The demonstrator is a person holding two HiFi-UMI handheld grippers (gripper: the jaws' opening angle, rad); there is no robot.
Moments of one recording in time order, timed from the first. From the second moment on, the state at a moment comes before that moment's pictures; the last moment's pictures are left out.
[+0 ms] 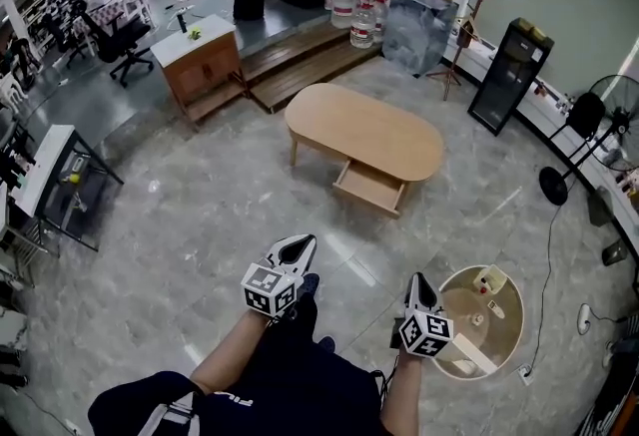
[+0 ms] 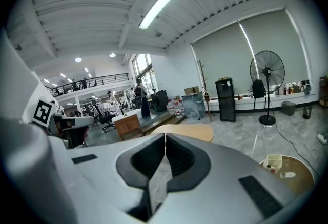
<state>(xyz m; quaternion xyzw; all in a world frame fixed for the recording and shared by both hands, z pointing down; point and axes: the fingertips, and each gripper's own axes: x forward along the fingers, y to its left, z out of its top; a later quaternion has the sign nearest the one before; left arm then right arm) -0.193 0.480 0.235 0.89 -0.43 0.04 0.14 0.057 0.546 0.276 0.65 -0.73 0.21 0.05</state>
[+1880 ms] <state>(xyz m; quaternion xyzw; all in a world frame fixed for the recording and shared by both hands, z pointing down) -0.185 0.218 0.224 0.91 -0.37 0.03 0.15 0.066 0.310 0.253 0.71 -0.67 0.20 0.04</state>
